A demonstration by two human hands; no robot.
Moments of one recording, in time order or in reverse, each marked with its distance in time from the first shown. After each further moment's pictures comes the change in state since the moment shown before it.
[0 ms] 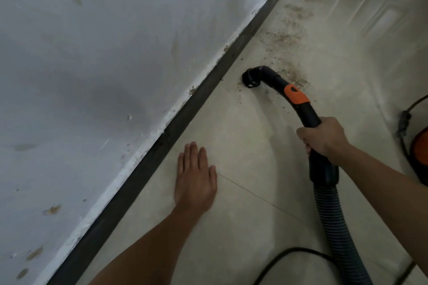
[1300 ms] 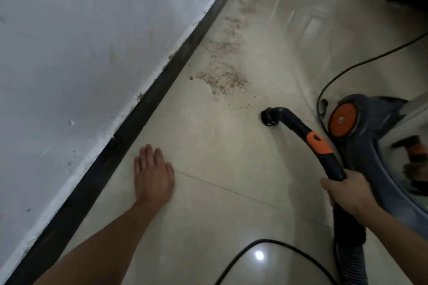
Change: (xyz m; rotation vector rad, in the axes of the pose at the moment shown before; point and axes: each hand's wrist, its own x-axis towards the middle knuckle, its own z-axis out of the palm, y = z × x) left_hand 0.001 0.007 0.002 -0.004 0.011 -0.015; right_hand -0.112 0.159 -0.110 -0.059 0.223 0.200
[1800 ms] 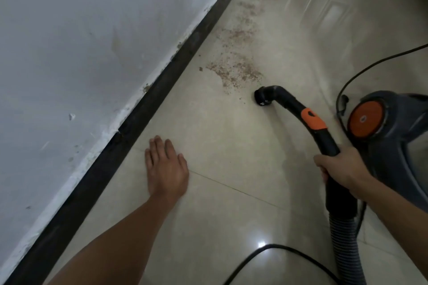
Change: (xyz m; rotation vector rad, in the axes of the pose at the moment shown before) left_hand 0.007 0.018 0.008 0.022 0.028 -0.057; right_hand 0.035 -0.055 0.026 0.067 -0.086 -0.046
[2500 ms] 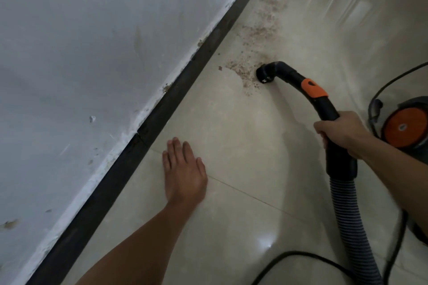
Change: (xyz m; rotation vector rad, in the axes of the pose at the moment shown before) left_hand 0.002 0.000 -0.001 0.026 -0.021 -0.027; right_hand 0.060 -0.081 0.040 -0.014 -0.037 -0.043
